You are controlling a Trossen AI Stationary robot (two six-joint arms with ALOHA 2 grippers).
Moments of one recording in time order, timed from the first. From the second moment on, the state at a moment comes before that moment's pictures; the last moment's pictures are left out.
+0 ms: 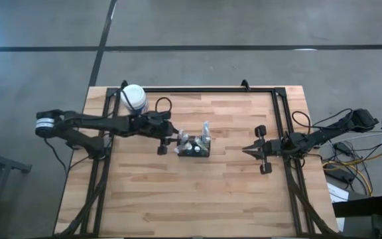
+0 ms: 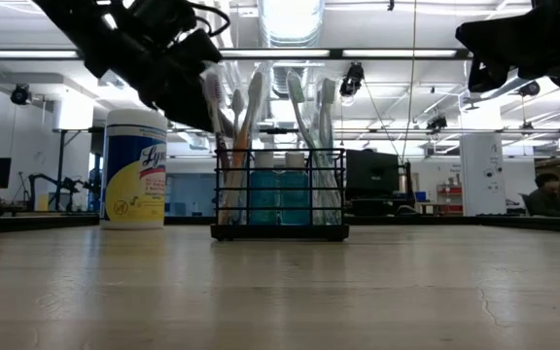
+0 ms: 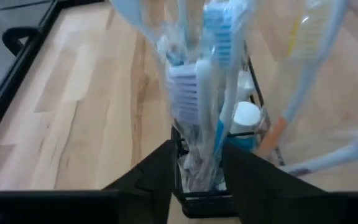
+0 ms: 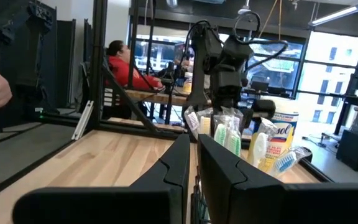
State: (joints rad) left arm 0.17 1.28 0.68 0.06 0.10 0.23; right arm 0.31 0.63 0.01 0.79 0.23 -0.13
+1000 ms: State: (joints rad) left arm 0.17 0.39 0.25 0.12 0.15 0.26; right arm 0.18 0.61 0.01 0.78 0.26 0.05
